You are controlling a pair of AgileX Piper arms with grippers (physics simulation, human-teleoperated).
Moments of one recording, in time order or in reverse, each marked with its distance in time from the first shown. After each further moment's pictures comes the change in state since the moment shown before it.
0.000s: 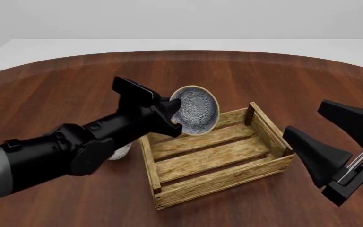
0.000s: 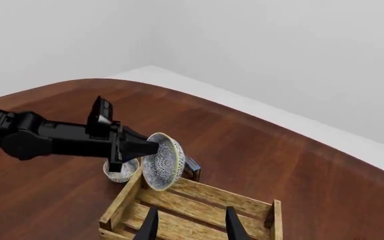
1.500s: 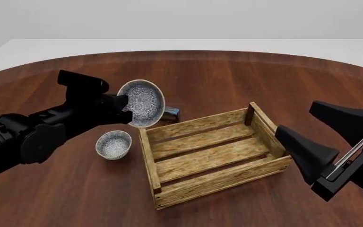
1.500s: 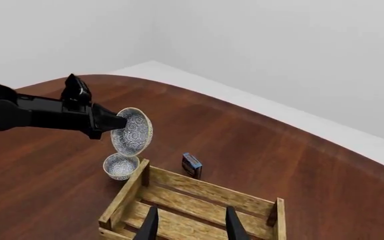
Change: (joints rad) left arm 0.271 -0.149 0.042 0.259 -0.011; right arm 0.001 0.038 0.012 -0.031 0.005
